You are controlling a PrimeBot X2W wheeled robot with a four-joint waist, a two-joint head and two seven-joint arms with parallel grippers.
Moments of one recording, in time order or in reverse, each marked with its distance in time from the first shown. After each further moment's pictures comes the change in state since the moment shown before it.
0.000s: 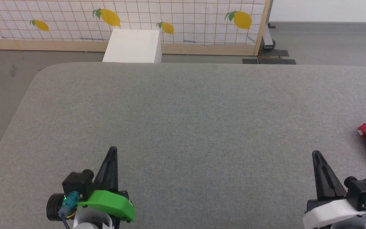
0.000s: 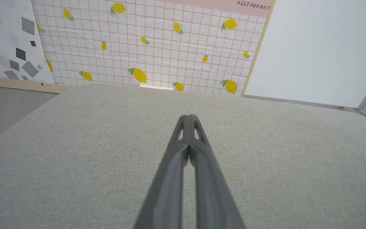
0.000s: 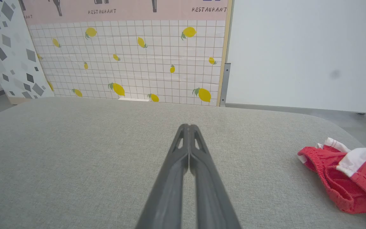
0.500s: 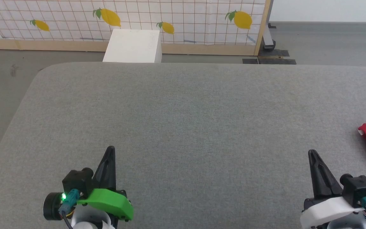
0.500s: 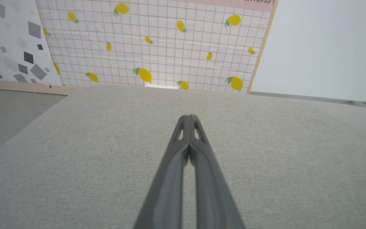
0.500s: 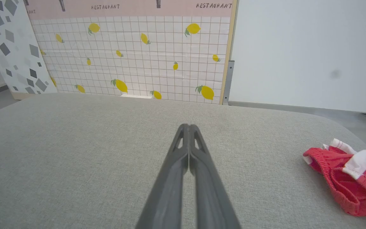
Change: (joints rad) left arm 0.000 0.000 0.012 -0.013 0.039 0.010 0.028; right arm -0.009 0.000 0.015 -0.004 -0.007 0.000 0.030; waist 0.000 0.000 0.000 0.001
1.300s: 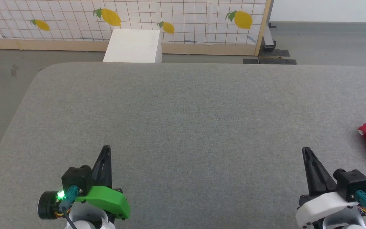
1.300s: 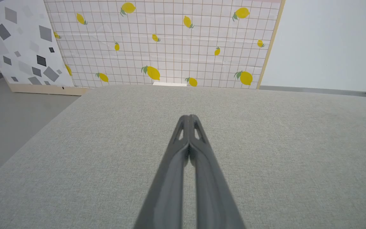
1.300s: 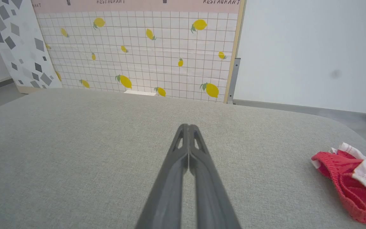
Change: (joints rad) left arm 0.000 0.000 0.022 -0.024 0.054 0.017 0.049; right arm -0.020 0.000 0.023 -0.006 -0.009 0.000 0.047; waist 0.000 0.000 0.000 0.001
